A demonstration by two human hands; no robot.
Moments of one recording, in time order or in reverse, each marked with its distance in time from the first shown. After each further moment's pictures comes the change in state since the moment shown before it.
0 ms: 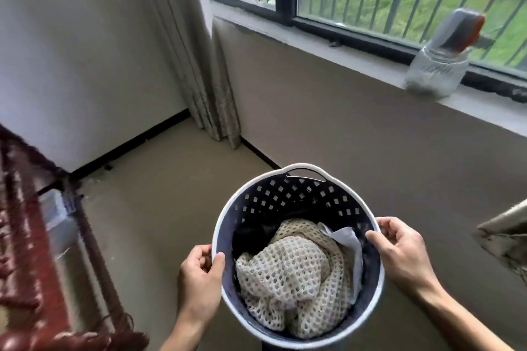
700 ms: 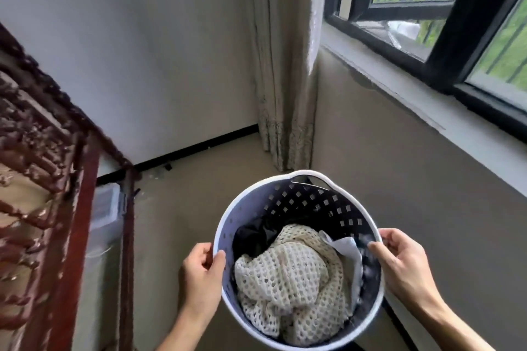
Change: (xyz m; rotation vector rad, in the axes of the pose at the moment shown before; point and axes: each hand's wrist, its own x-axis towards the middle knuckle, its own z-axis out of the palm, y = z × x) left_hand 0.389 0.076 -0.005 -0.023 0.356 -0.093; right_hand 0.378 -0.171 0.268 -0.006 -0.341 -0.093
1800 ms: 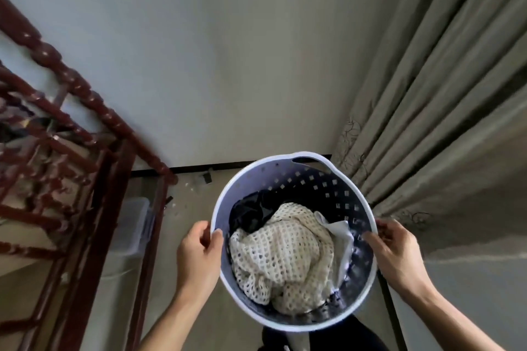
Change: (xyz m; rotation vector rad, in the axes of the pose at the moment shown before) left_hand 0.590 0.071 -0.022 0.231 0.223 -0.140; right_hand 0.495 -0.243 0.403 -0.254 -0.320 -0.047
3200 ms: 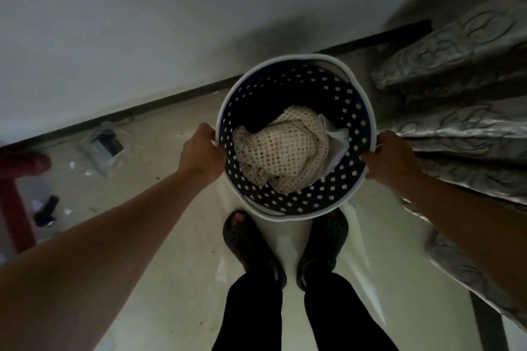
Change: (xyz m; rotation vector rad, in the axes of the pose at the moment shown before) left_hand 0.552 -0.320 0.520 0.488 -0.603 -0.265; right_hand 0.588 0.326 0.368 -0.396 -0.165 0.532
